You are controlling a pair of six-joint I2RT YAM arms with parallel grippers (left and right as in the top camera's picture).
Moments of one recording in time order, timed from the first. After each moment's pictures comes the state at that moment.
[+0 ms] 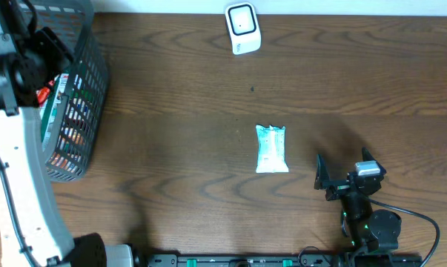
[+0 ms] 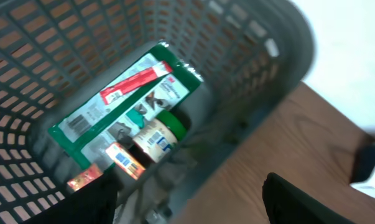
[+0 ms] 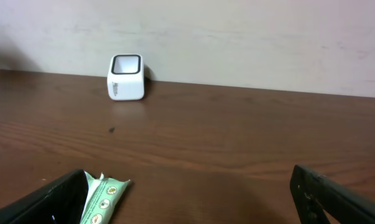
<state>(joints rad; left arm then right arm) 0.22 1.56 1.99 -1.28 -0.18 -0.45 0.04 0.01 0.01 -0.06 -0.10 -0.01</state>
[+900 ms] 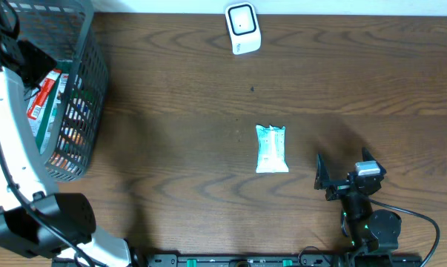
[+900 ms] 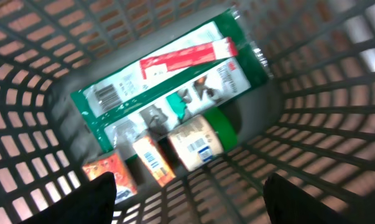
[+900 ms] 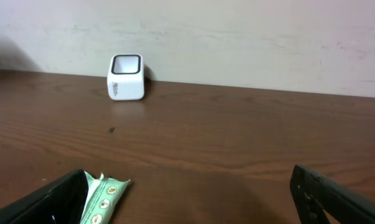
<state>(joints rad) 0.38 1.78 1.99 -1.31 -0.19 -0.57 0.04 0.01 0.01 -0.06 -0.10 -0.01</state>
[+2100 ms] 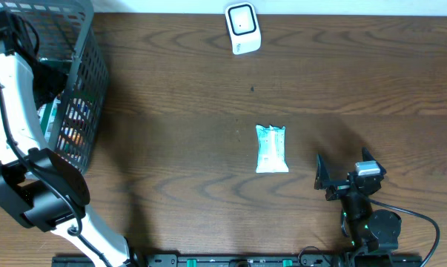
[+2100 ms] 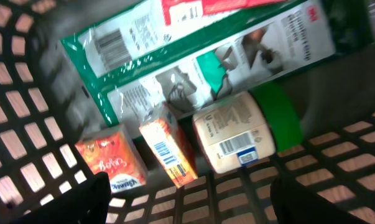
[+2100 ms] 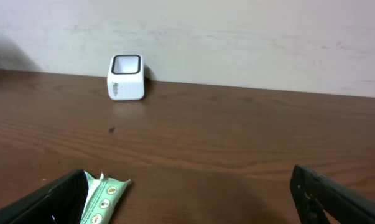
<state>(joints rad) 0.40 1.96 1.93 -1.36 -0.19 -0.66 0.04 0.01 0.01 -0.06 -0.10 -0.01</state>
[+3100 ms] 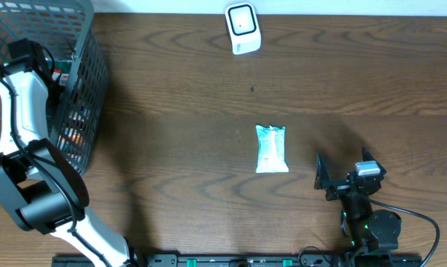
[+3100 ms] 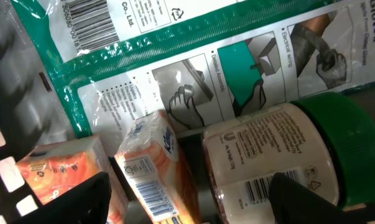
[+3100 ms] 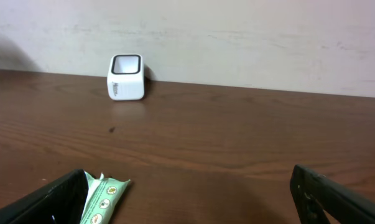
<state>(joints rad) 0.41 1.95 1.61 -1.08 -0.19 -0.75 0.04 0.01 0.01 -0.06 -0.10 -0.01</state>
